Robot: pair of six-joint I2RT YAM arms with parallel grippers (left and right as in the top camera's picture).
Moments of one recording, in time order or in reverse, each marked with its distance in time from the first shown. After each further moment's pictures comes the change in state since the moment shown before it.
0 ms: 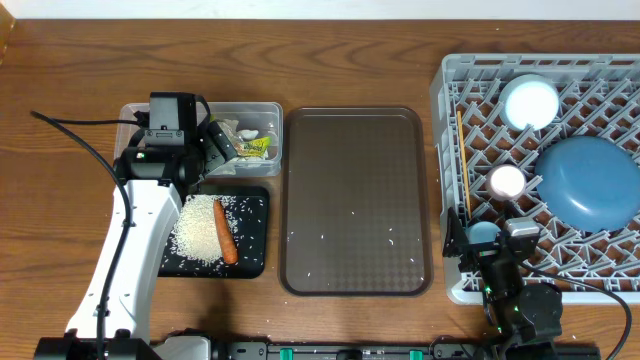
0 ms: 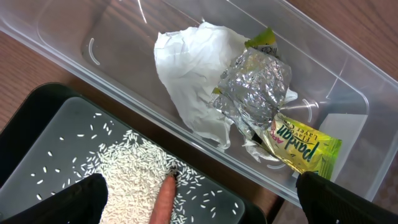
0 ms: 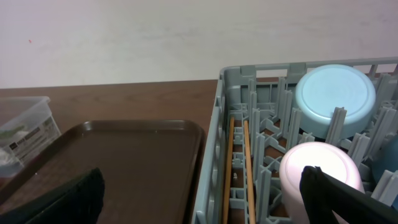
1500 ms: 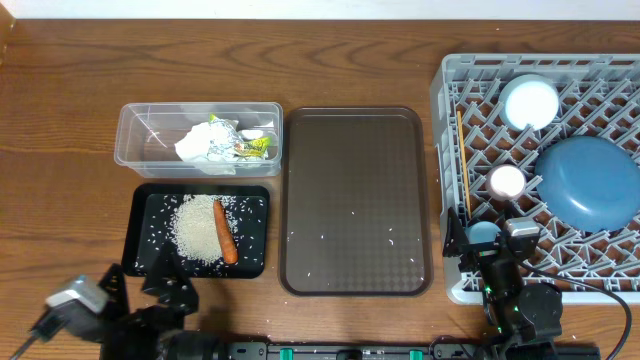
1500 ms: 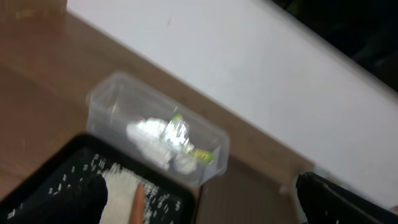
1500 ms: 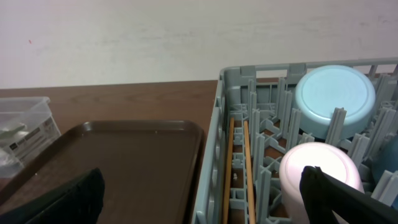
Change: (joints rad) left arm -0.055 -1.261 -0.201 -0.208 -0.003 -0.002; right arm 0.000 -0.001 0.000 0.000 0.000 0.000
